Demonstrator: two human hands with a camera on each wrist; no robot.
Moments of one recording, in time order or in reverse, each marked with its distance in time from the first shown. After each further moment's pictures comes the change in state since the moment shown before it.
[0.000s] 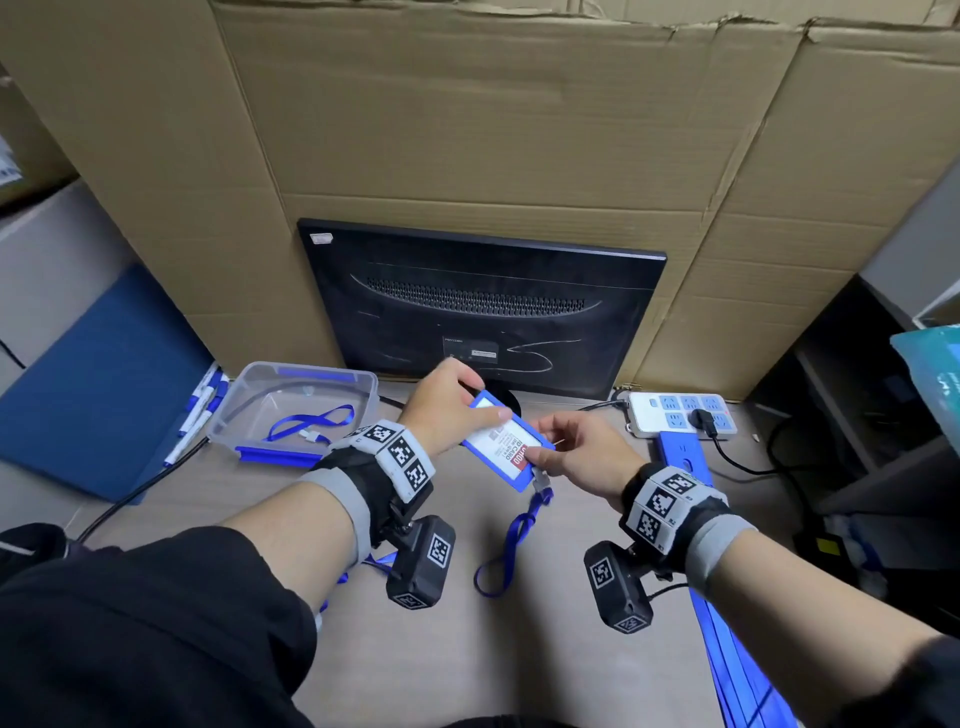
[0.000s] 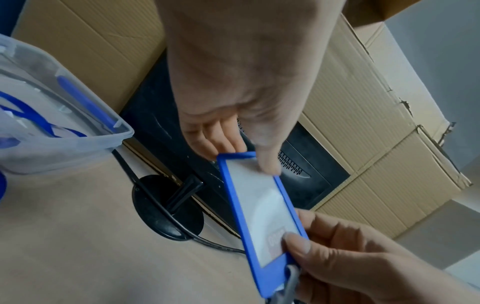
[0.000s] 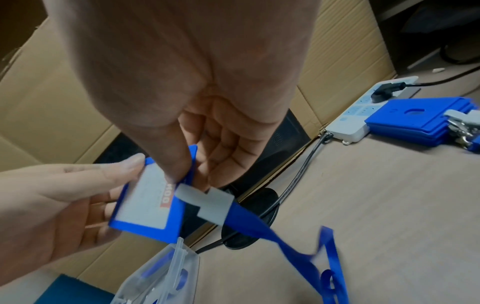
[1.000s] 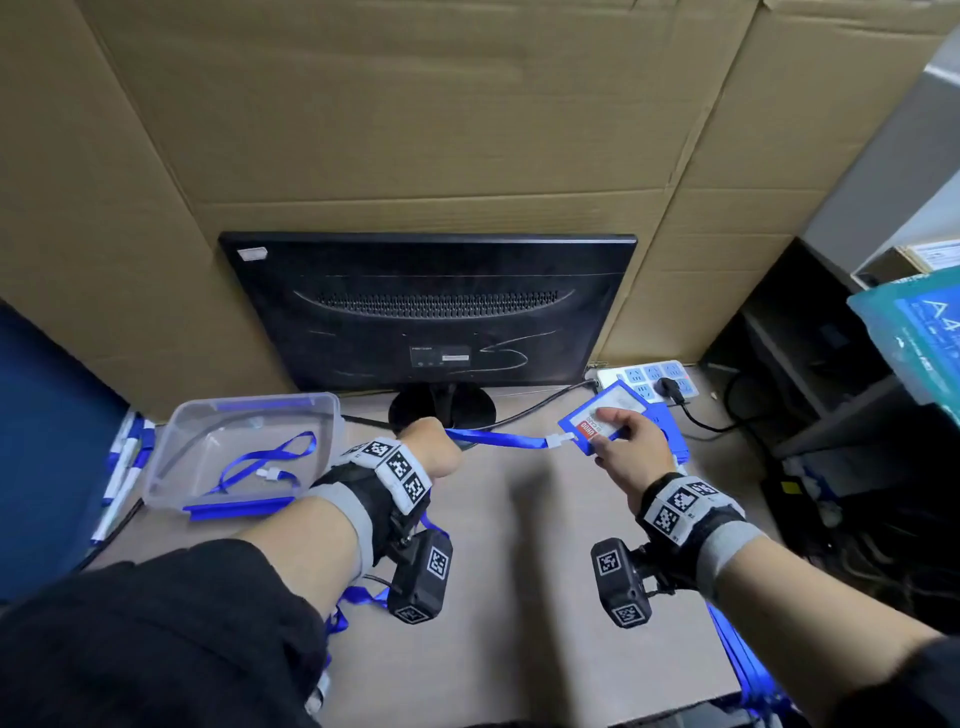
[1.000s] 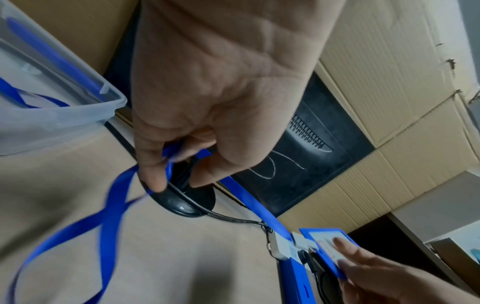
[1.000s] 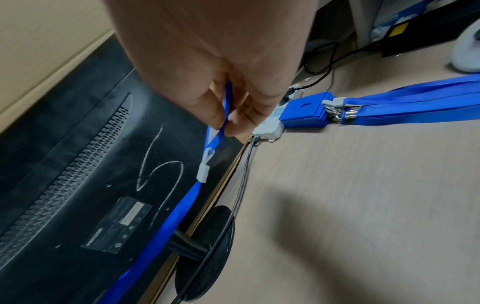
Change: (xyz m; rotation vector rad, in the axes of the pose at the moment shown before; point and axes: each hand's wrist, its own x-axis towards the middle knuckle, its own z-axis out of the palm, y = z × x) left_hand 0.047 -0.032 0.008 0.460 -0.453 -0.274; right_hand 0.014 0.054 -0.013 0.100 0.738 0.292
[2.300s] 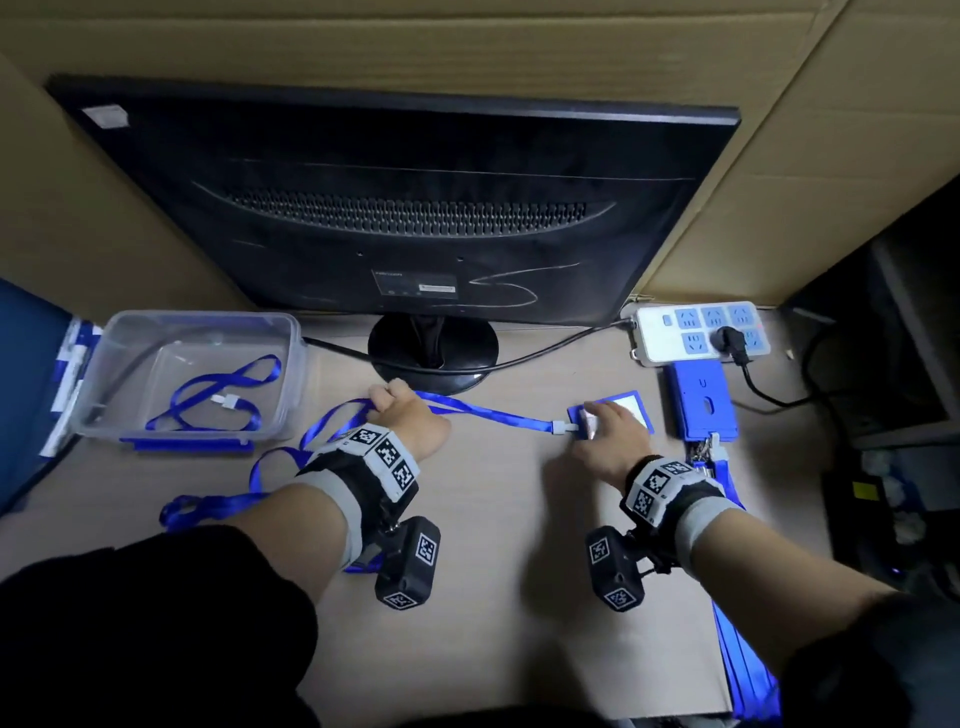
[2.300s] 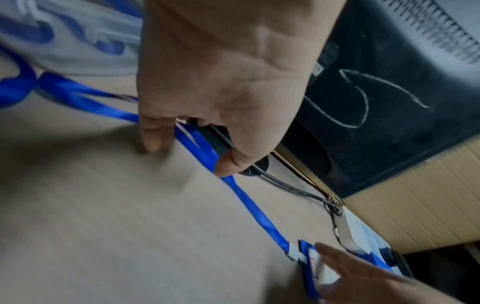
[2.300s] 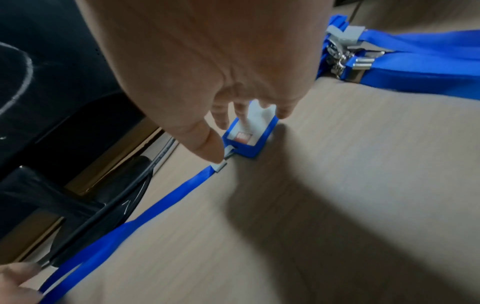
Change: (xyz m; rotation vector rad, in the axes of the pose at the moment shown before) left_hand 0.100 -0.009 0.082 -0.051 0.069 -0.419; right_hand 0.101 0.089 0.036 -0.719 -0.372 0.049
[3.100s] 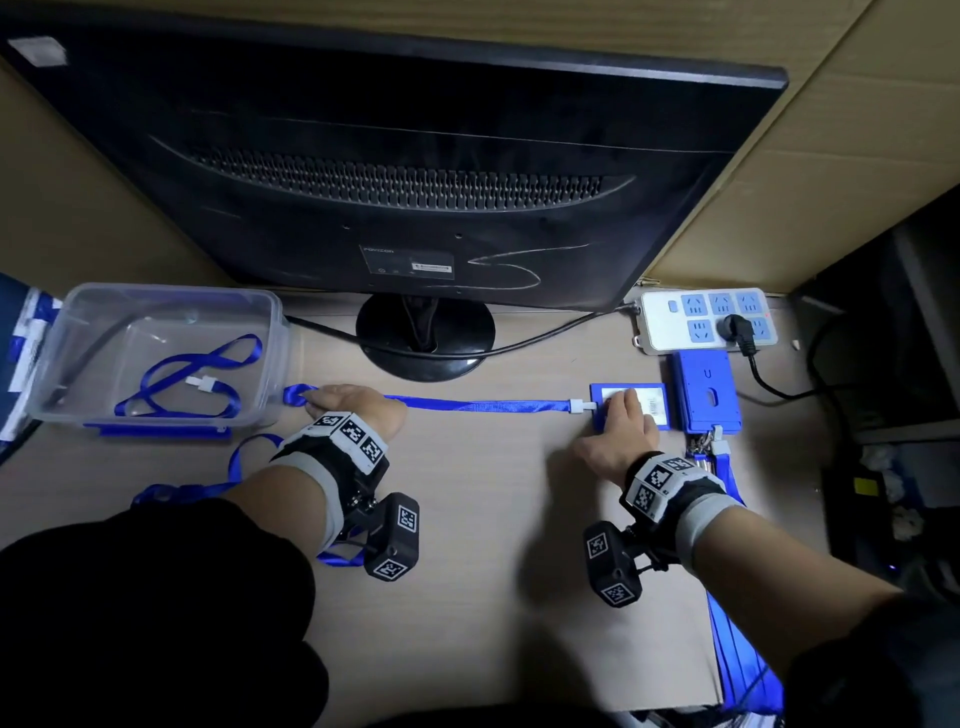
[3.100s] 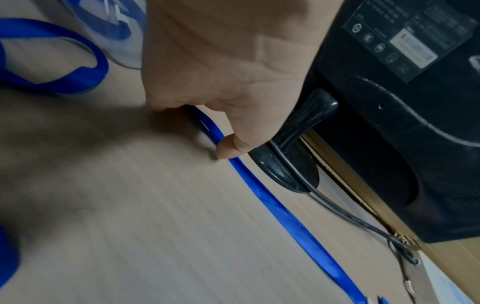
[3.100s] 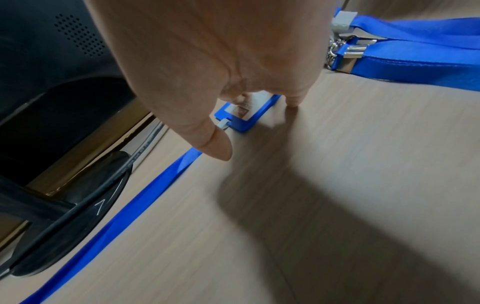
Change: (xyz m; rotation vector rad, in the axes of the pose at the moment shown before) left_hand 0.057 -0.036 0.005 -0.130 0.047 -0.188; right_hand 0.013 0.012 0.013 -0.087 -0.033 0.157
